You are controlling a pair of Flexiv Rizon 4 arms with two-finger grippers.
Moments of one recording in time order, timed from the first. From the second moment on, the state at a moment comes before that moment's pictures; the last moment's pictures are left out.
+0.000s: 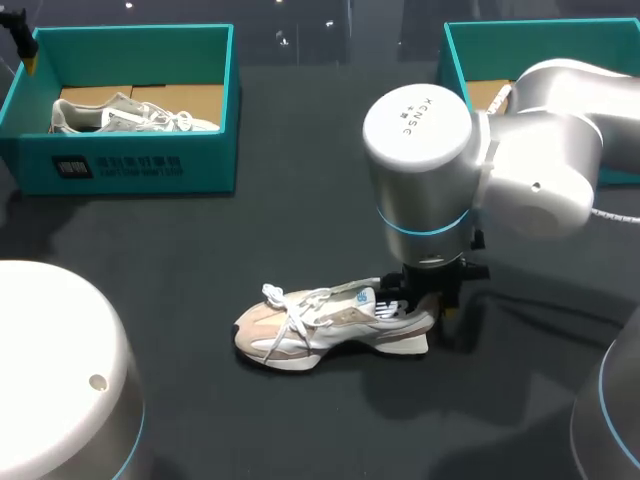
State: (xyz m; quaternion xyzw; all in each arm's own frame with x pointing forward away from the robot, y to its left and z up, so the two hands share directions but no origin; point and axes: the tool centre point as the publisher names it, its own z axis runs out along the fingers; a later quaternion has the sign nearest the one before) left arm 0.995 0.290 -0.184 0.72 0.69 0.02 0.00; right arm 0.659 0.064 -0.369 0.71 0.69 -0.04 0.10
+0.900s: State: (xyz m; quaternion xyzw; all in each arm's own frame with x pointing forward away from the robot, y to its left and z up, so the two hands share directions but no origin) left arm 0.995 0.290 -0.184 0.72 0.69 0.02 0.00; right arm 0.665 0.069 -0.391 0.71 0.70 -0.03 0.07
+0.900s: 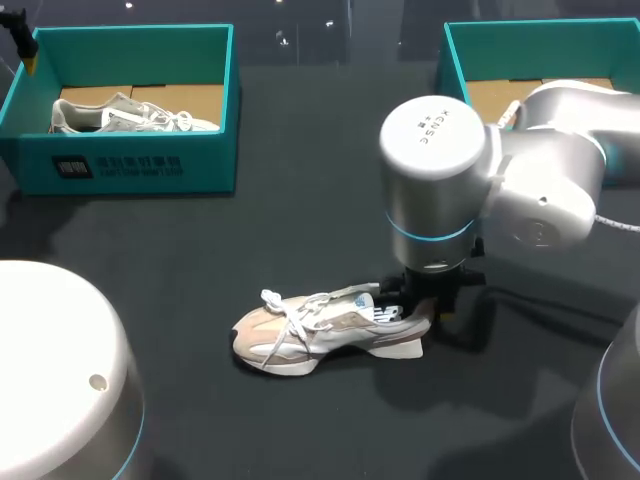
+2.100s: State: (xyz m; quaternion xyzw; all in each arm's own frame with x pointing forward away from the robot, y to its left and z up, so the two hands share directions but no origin) left arm 0.995 0.290 -0.184 0.72 0.69 0.02 0.00; right arm 0.689 0.065 -0.211 0.52 0.85 0.11 0.01
